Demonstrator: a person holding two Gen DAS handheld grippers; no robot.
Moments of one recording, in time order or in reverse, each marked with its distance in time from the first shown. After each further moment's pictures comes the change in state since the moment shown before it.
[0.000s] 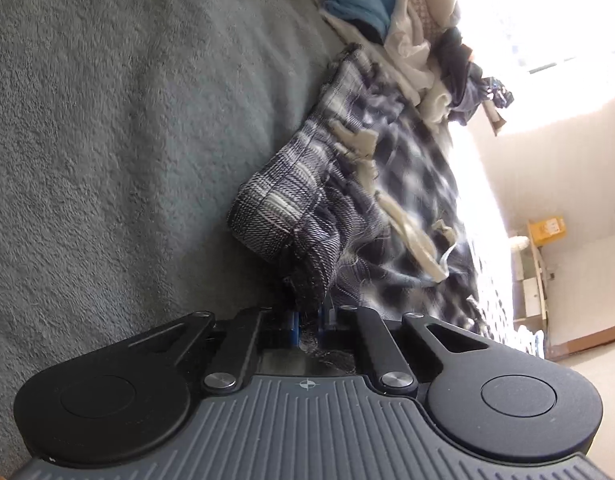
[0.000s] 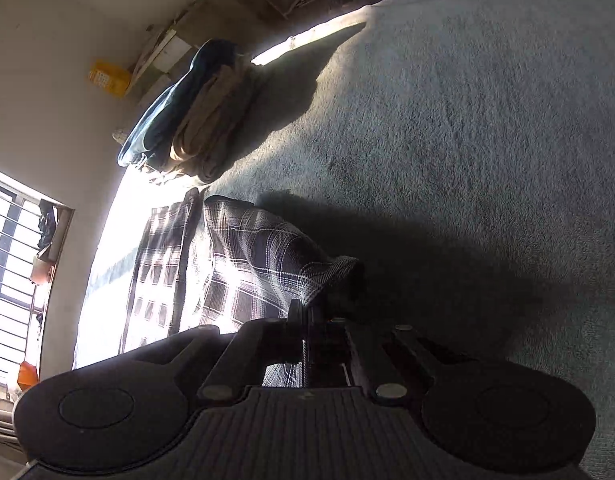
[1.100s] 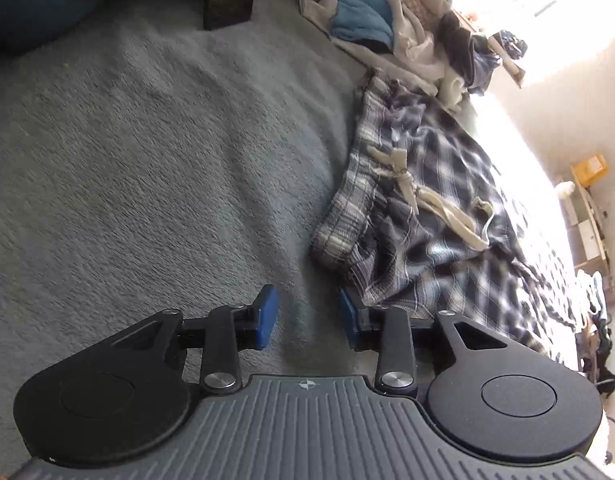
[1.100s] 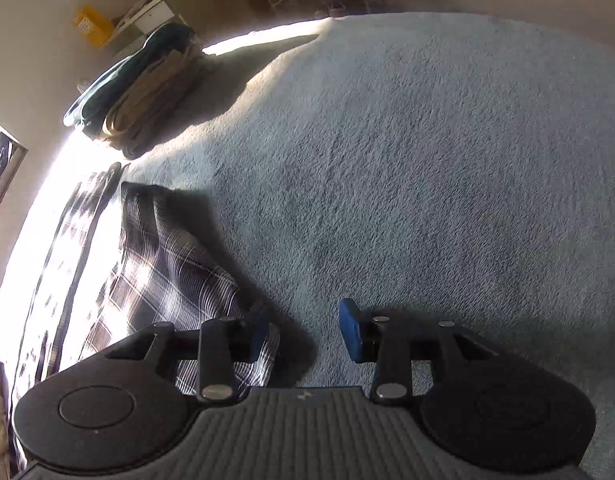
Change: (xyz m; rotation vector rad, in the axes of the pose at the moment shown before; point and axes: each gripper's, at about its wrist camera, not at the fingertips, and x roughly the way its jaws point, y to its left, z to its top) left arm -0.067 -0.002 0.024 0.210 0.022 0.219; right arm -0.024 -0.068 0.031 -0.175 -0.009 -0.194
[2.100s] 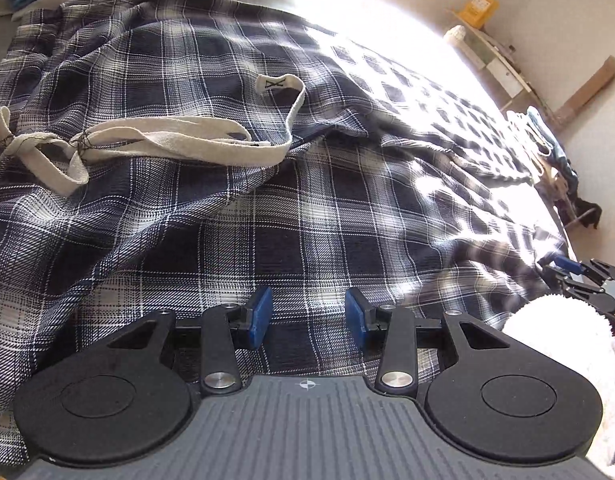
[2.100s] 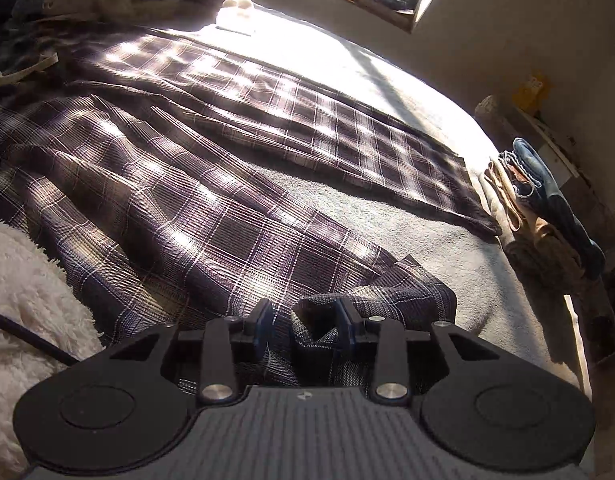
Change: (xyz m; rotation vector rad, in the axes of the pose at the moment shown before) left arm 0.140 -0.179 -0.042 0.478 0.238 -0.210; right arm 0.024 0.235 -0.193 -1.480 -0.083 0.234
